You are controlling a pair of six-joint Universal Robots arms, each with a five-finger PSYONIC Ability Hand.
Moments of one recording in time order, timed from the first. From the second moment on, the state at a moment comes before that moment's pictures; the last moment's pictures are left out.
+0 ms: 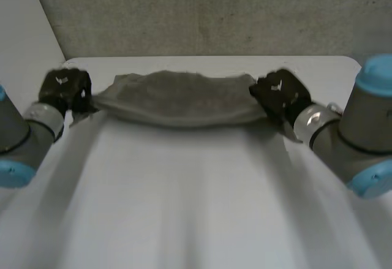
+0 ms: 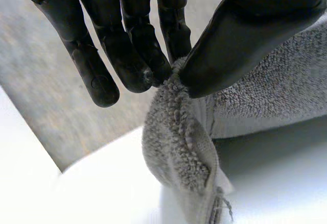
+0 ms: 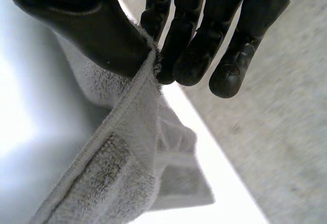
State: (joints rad) left arm 4.61 -2.07 -1.55 3.55 -1.34 3.35; right arm 1.94 -1.11 1.43 -0.15 1.30 2.52; left_hand 1.26 1.34 1.35 1.36 1.13; right_hand 1.33 1.33 1.33 1.34 1.18
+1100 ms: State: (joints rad) left arm 4.65 -1.89 -1.73 3.54 -1.28 3.41; right arm 1.84 -1.19 1.66 -0.07 1.48 2.65; left_hand 1.26 1.34 1.35 1.36 1.13; right_hand 1.33 1.32 1.33 1.34 1.16
